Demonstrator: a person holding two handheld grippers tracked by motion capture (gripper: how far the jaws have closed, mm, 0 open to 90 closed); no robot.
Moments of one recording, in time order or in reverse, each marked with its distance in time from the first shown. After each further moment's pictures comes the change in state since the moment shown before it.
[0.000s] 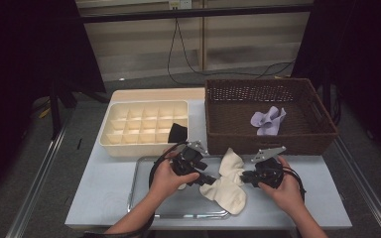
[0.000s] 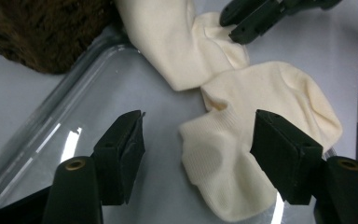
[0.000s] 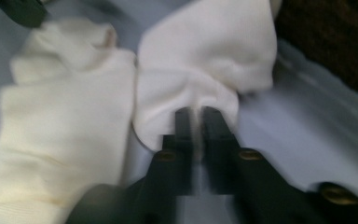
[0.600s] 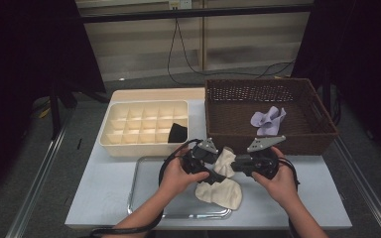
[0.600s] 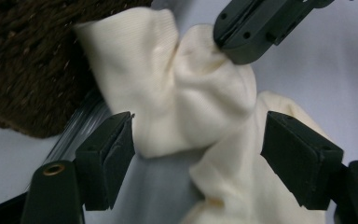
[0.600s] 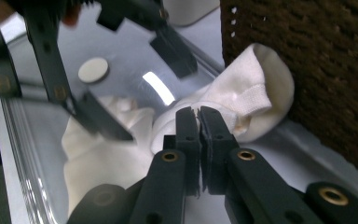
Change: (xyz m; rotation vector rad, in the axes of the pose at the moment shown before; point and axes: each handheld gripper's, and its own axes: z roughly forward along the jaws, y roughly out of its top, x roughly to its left) left arm -0.006 0.021 0.019 -0.024 0.013 0.103; right arm 0.011 0.040 -0.012 -0.143 0.083 0.014
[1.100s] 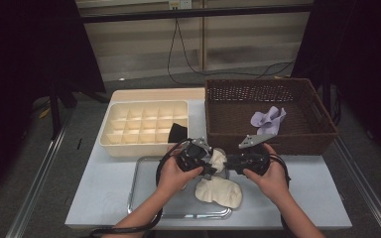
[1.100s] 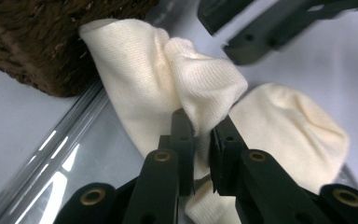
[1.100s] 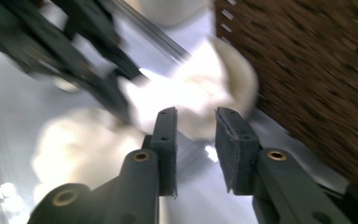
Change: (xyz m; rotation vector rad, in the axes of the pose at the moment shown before) left arm 0.013 -0.013 -0.013 0.006 -0.011 -0.136; right arm -0.003 0.008 0.018 0.031 -0.048 -0.002
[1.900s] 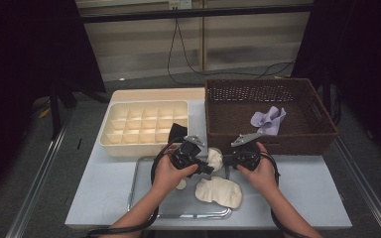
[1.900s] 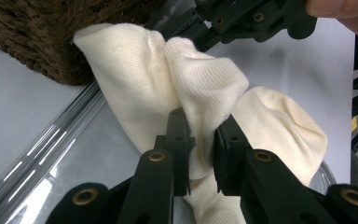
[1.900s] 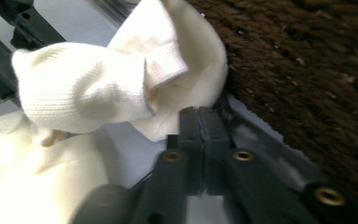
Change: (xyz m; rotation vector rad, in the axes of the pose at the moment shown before) left arm 0.007 -0.006 -0.009 -0.038 -0.045 -0.066; right arm -0.016 -0.003 0.039 0.050 -0.021 0.019
